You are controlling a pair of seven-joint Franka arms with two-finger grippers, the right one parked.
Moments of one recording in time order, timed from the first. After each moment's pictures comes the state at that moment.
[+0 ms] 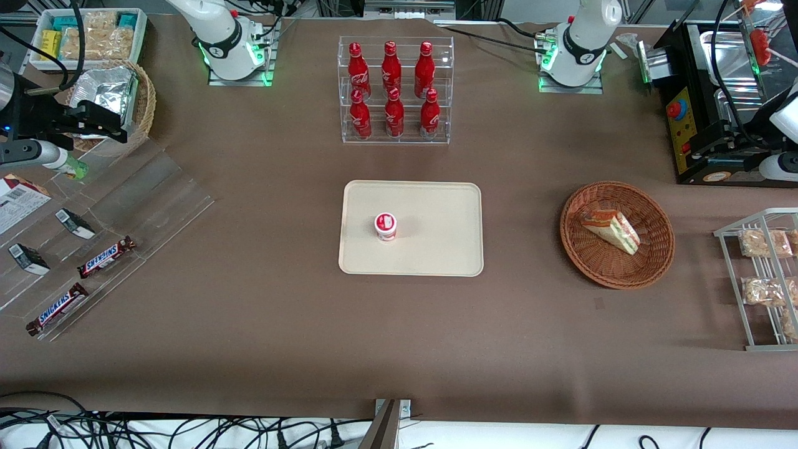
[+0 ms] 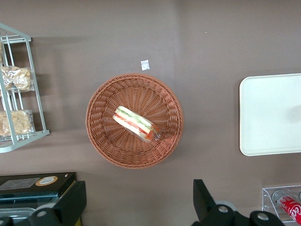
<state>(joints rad) 0.08 0.07 -0.07 -1.48 0.00 1.53 0.06</state>
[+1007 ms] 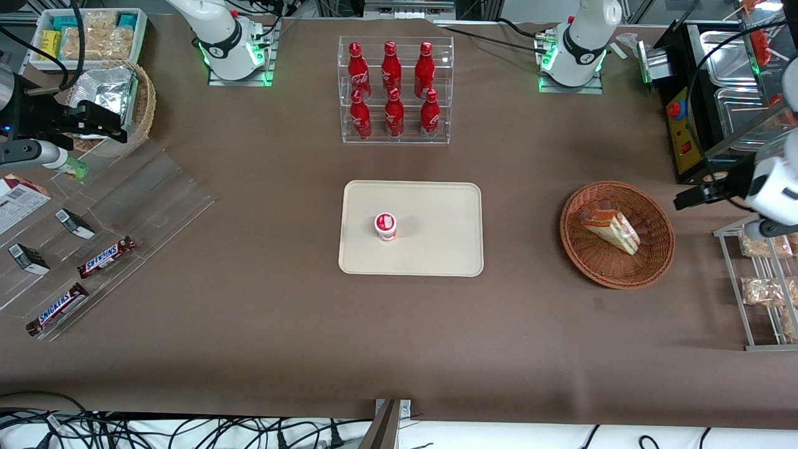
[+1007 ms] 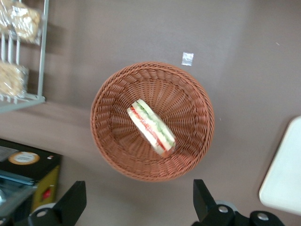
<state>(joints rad) 0.14 0.18 -0.08 -1.67 0.04 1.74 -0.26</state>
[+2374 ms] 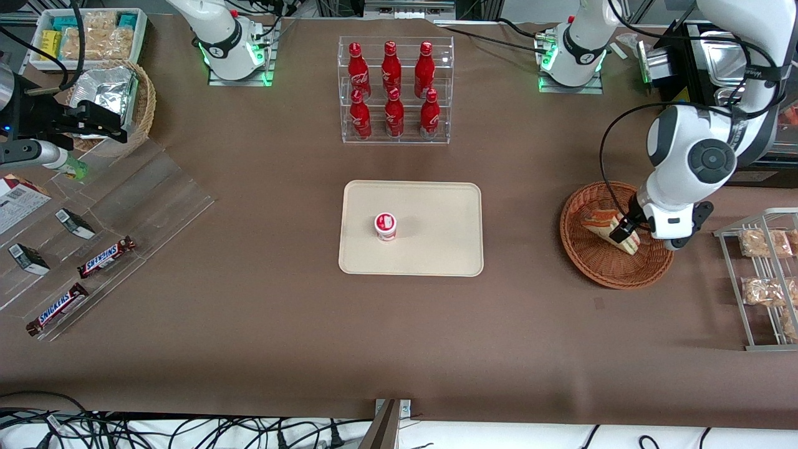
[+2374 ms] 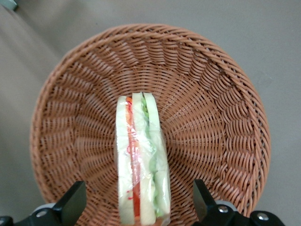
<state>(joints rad) 0.11 0.25 -0.11 -2.15 0.21 2.36 -1.01</state>
